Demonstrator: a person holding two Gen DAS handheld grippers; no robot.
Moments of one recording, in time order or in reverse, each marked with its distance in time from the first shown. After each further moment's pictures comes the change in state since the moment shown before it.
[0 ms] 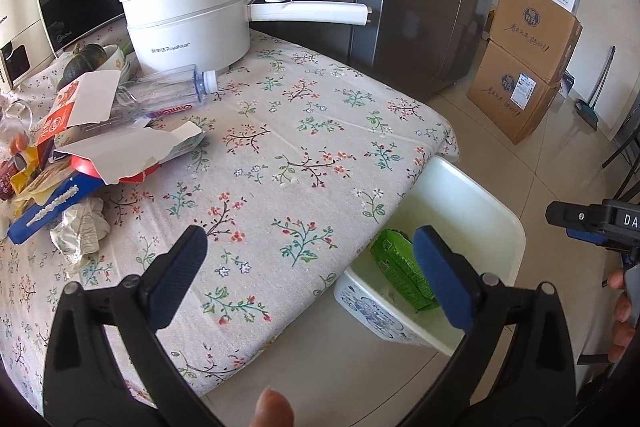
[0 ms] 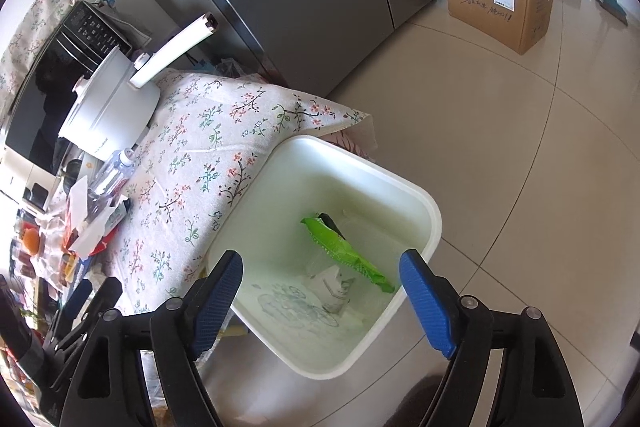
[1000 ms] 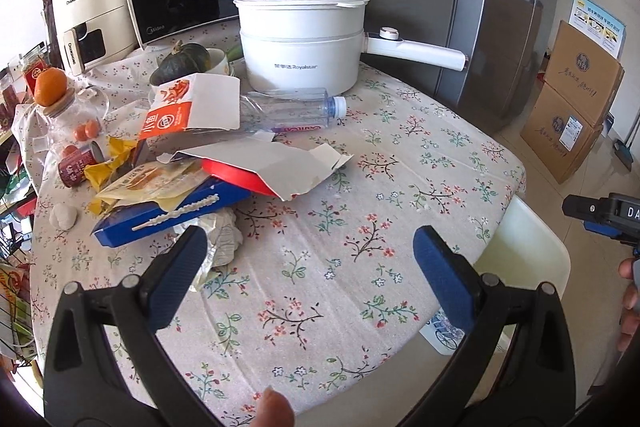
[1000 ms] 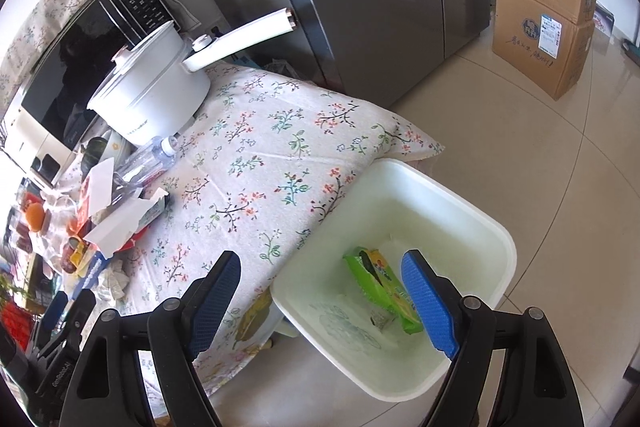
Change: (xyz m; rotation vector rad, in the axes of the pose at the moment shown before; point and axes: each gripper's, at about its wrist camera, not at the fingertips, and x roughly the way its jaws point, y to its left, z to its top) left arm -0.043 0.114 0.002 -0.113 -0.075 0.161; right arm 0.015 0.108 0.002 -0.148 -0.059 0.032
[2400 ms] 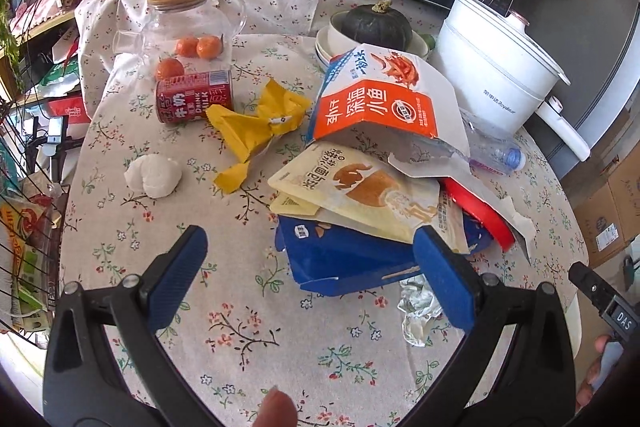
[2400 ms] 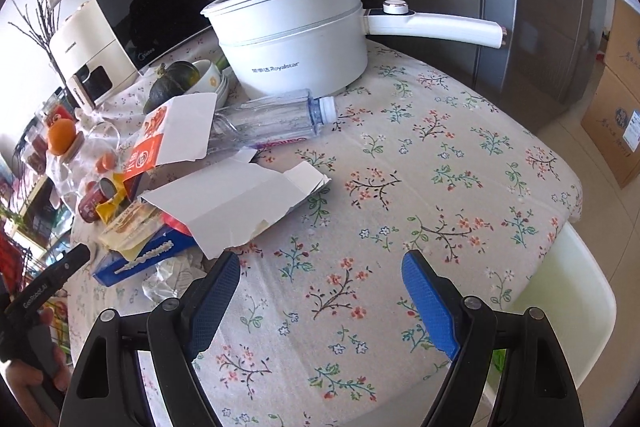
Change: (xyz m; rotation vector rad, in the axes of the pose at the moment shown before) left arm 0.049 0.209 0.003 -0.372 0.115 0.096; right arm 0.072 0.207 -0.021 -0.317 -0.015 0.080
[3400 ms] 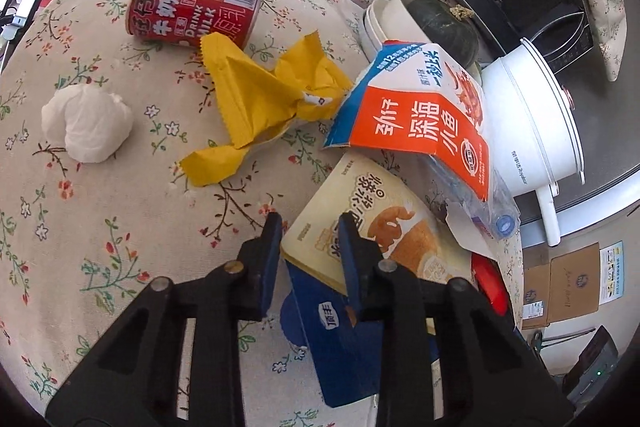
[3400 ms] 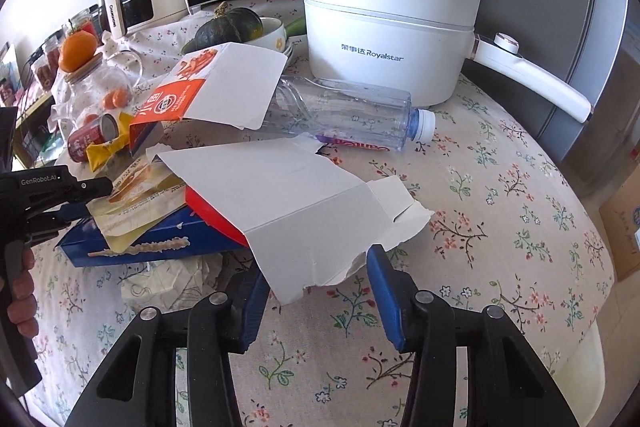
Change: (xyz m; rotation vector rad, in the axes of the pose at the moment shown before) left arm 0.077 0.050 0.015 -0.341 0.148 -0.196; right arm 0.061 0.061 0.001 -0.268 -0.020 -0.028
